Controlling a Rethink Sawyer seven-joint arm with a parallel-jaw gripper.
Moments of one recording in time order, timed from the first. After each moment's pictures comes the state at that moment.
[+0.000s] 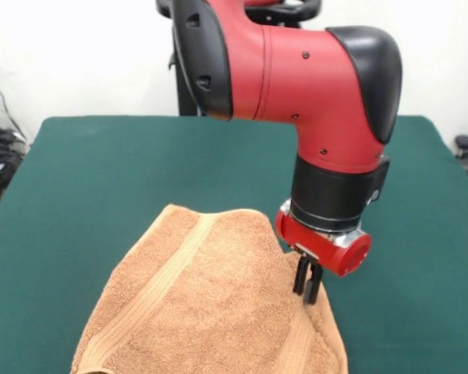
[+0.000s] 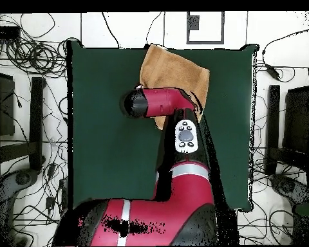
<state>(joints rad) -0.06 -0.29 0.01 1.17 -0.22 0.53 2.73</state>
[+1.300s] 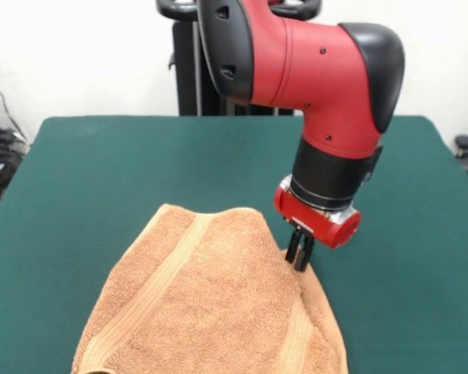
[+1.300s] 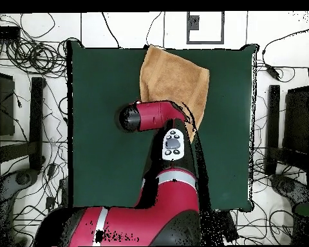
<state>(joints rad) 0.00 -0.30 -0.07 1.27 -0.22 0.51 2.73</state>
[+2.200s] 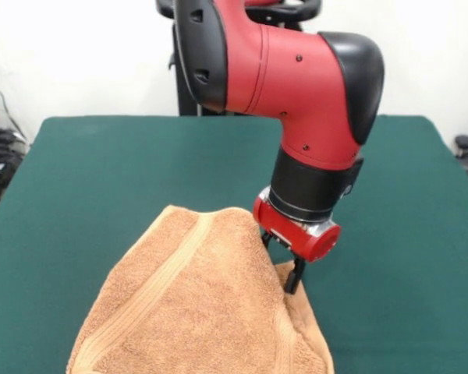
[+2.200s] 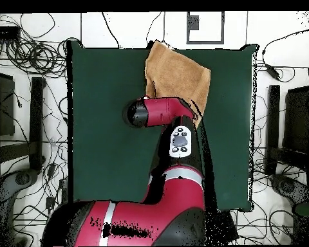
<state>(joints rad) -0.02 -0.27 -0.09 1.22 -0.22 0.51 2.73</state>
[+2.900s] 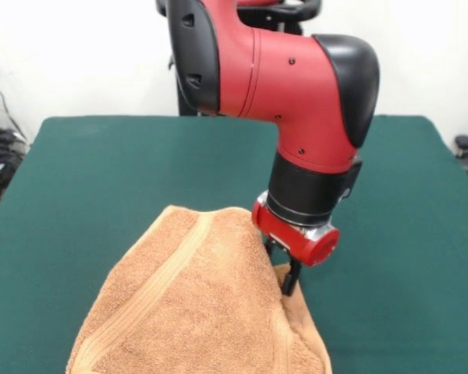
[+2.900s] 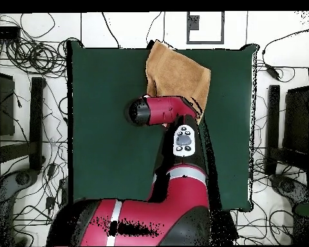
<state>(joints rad) -0.05 -0.26 -0.07 1.20 -0.22 0.51 2.73</state>
